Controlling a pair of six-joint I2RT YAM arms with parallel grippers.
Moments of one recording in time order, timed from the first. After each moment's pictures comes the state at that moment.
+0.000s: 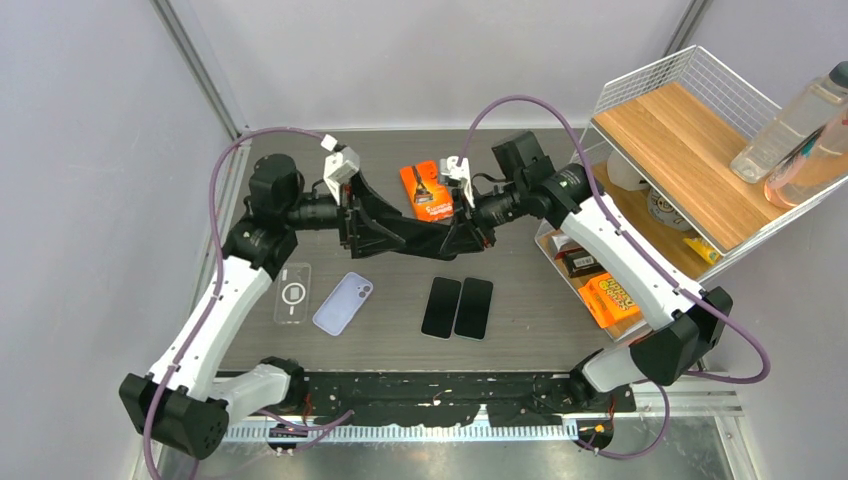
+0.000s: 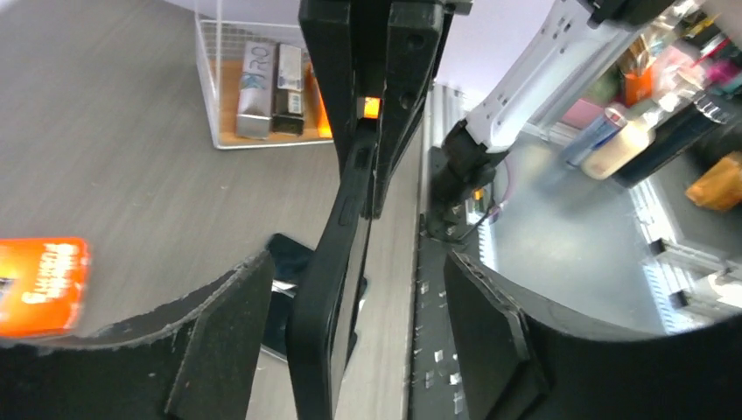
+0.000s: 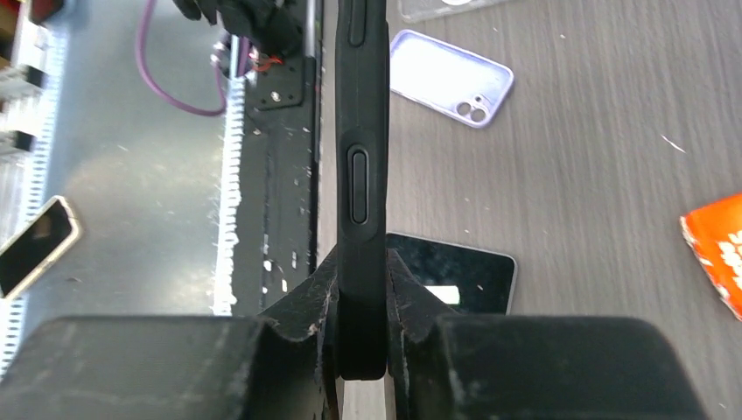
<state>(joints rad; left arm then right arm) -0.33 1.08 1.05 -0.07 1.15 -0.25 0.58 1.45 1.53 -0.90 -0.96 -0.42</state>
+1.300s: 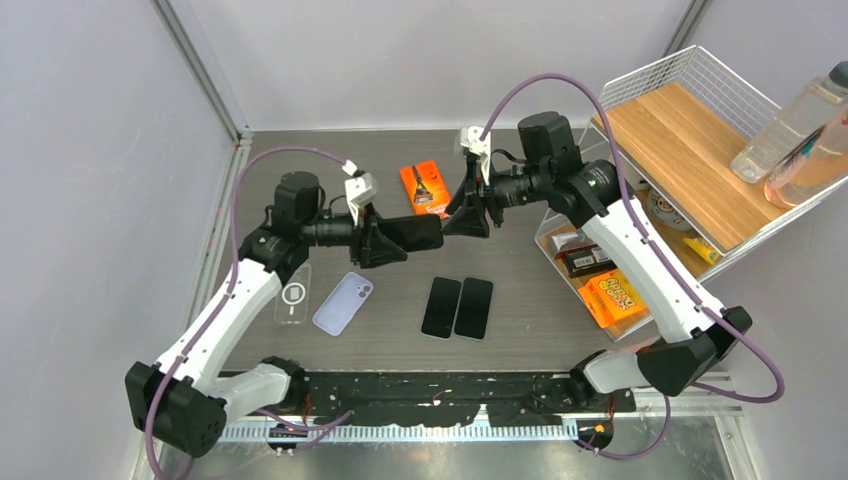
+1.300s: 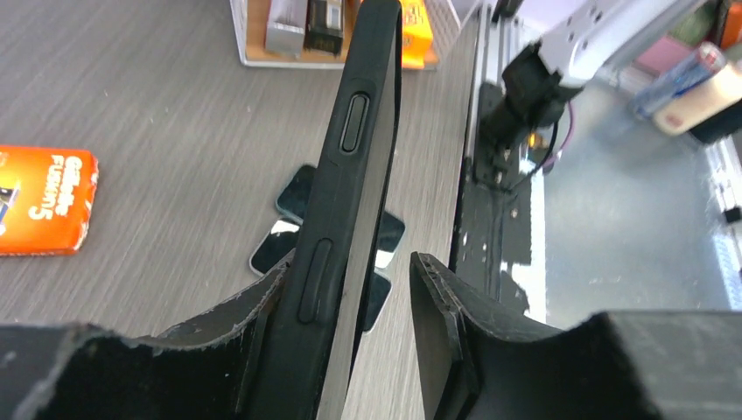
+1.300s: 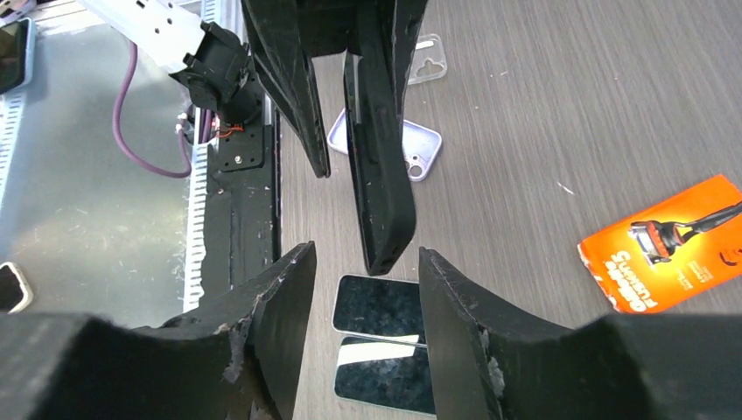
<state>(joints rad) -0.39 1.11 1.01 -0.39 0.99 0.12 0.54 1.39 1.63 -0.83 -0.87 -0.35</state>
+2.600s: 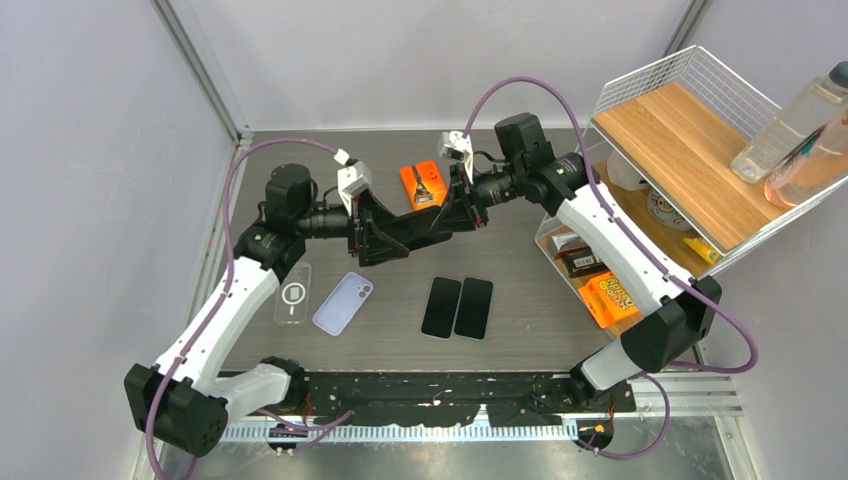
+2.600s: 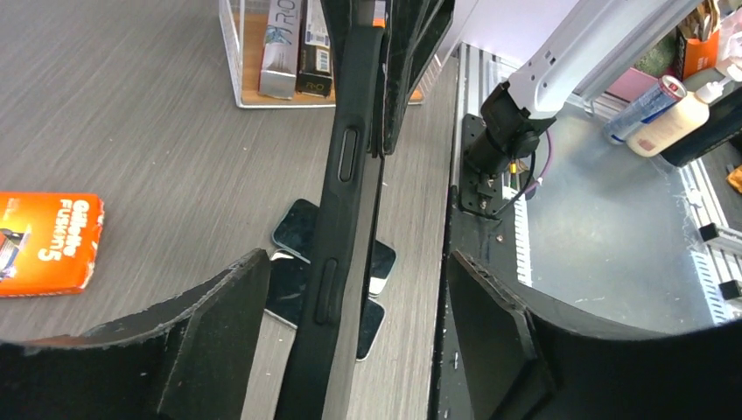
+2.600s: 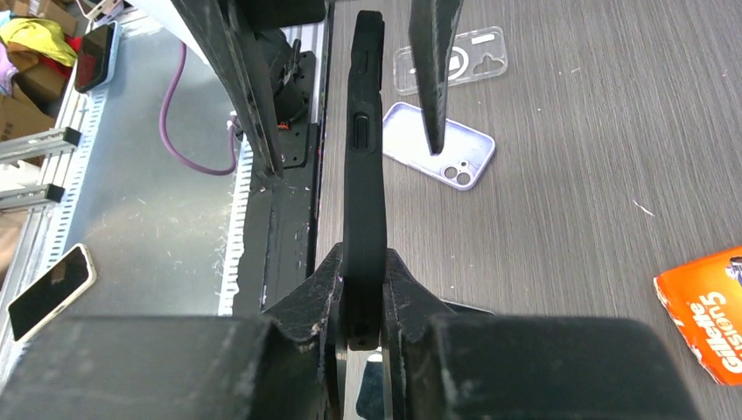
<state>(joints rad) -0.36 1.11 1.02 -0.22 1.06 -0.04 0.54 1.52 1.60 -0.75 -1.04 -0.32</state>
